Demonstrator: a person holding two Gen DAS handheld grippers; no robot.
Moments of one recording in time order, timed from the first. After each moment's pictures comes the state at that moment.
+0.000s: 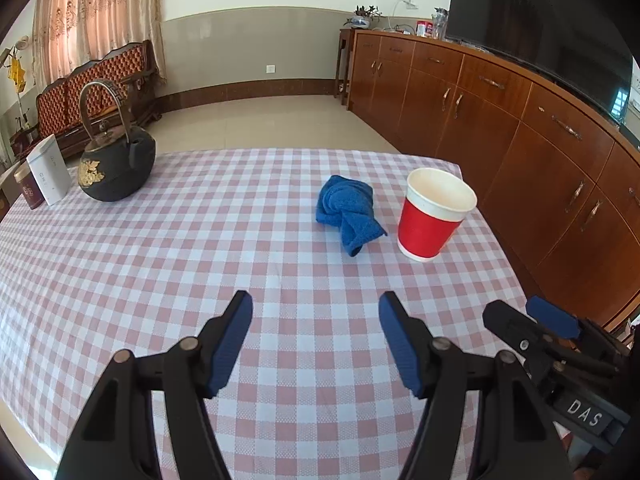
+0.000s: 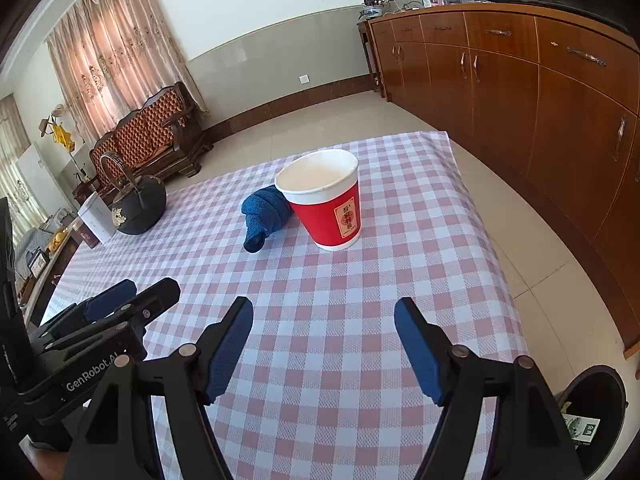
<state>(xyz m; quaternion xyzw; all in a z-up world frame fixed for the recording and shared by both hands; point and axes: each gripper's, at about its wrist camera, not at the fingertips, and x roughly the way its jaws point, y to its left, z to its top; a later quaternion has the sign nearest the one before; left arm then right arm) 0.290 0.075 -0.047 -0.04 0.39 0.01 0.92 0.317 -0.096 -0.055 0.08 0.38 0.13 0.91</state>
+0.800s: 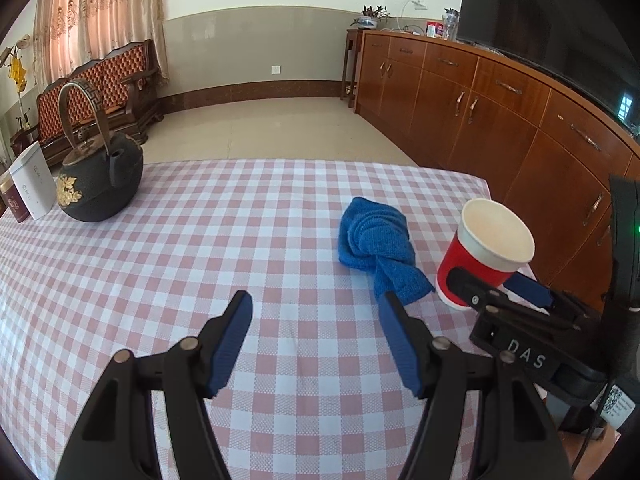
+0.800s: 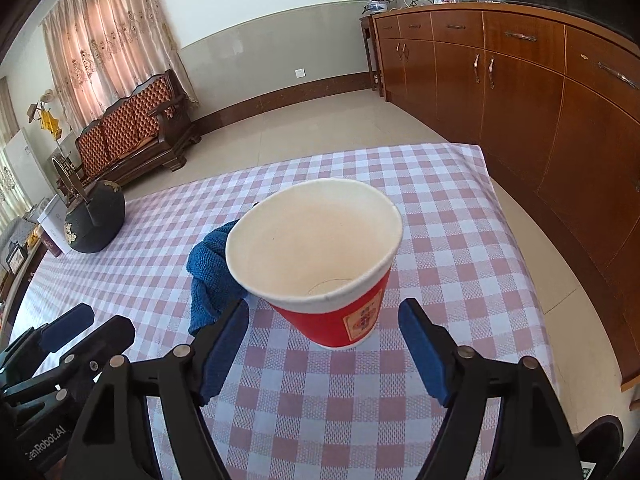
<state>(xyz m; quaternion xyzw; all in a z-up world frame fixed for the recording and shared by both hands) 0.351 0.093 -0.062 -0.05 0.38 0.02 0.92 0.429 -0.060 -0.086 0.05 0.39 0.12 0.91</state>
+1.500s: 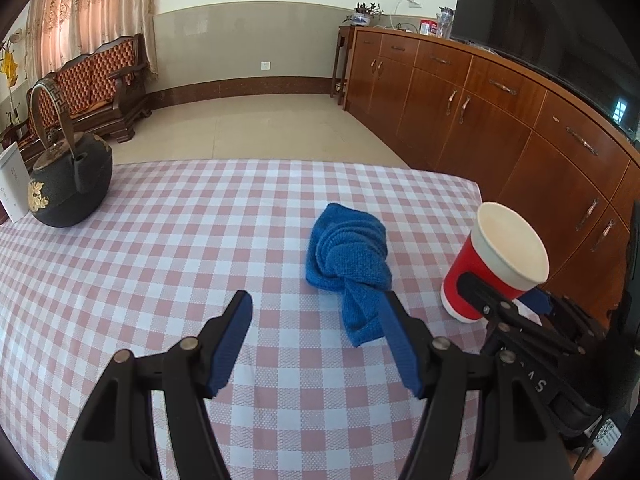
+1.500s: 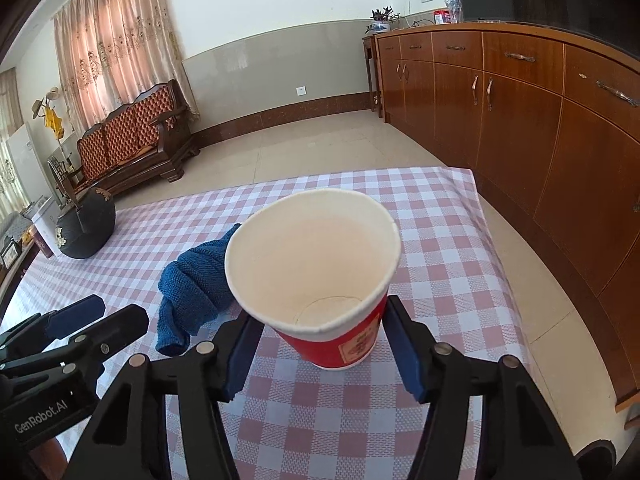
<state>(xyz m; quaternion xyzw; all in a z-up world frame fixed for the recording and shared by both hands) 0.374 0.070 -0.067 -0.06 0.39 0.00 0.92 0.438 -0.080 -0.087 0.03 0.35 0.11 0.93</state>
